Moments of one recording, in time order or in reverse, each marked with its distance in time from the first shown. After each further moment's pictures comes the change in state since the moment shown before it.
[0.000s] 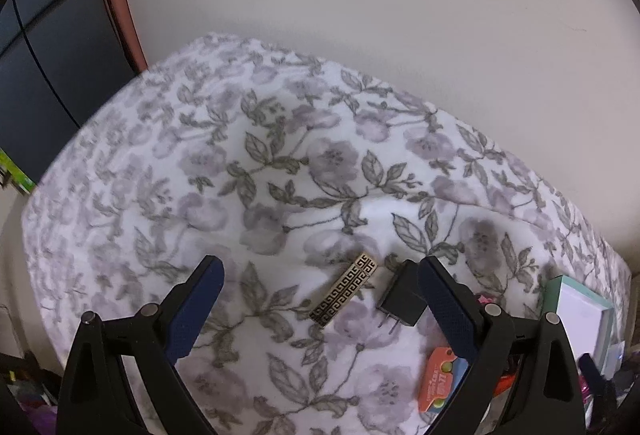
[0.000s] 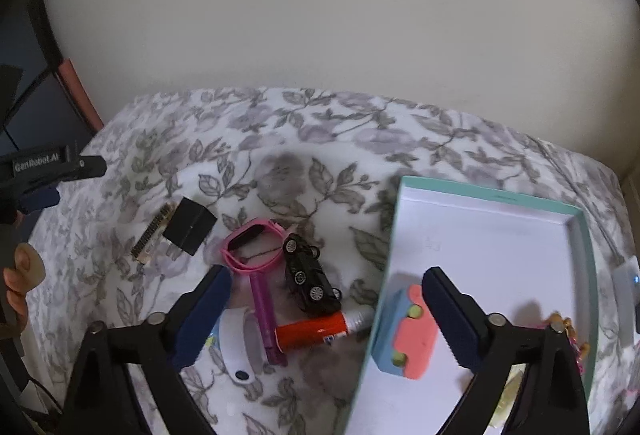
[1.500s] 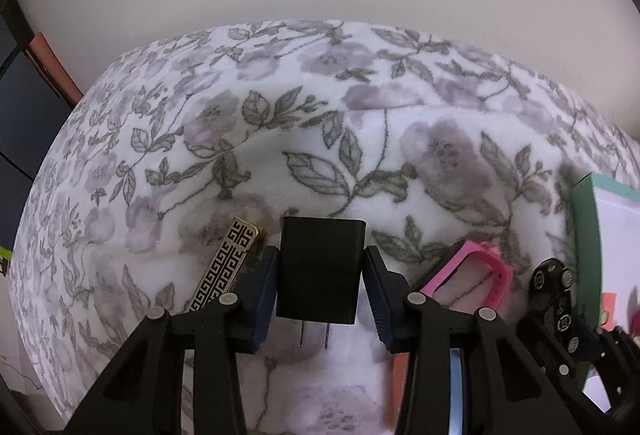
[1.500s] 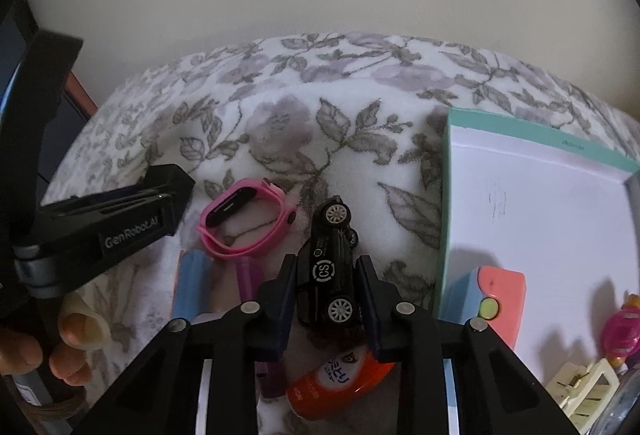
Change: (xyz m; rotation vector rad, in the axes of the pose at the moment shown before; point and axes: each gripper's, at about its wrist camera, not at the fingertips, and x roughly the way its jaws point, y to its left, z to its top) left arm 0.070 -0.093 -0.051 0.302 0.041 0.007; right arm 0.065 -0.001 -0.021 0.071 0.086 0.068
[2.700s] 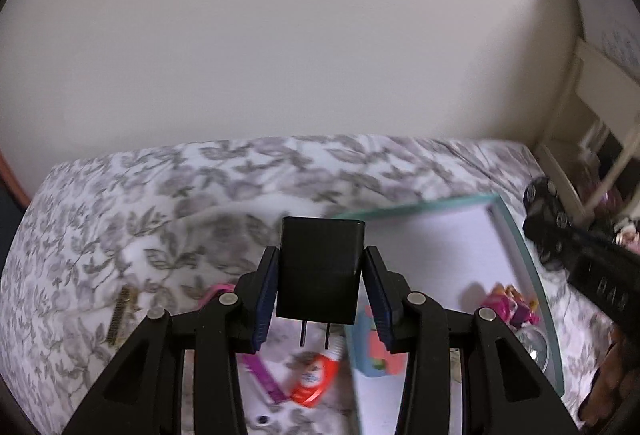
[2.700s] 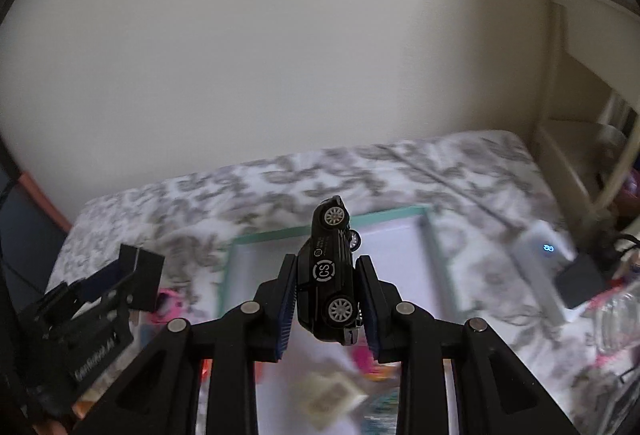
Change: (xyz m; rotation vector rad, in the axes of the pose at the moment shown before) left arm -0.133 -0.147 -0.017 0.250 -0.267 -0.257; right arm -0.160 -0.157 0.004 0.260 -0.246 -0.160
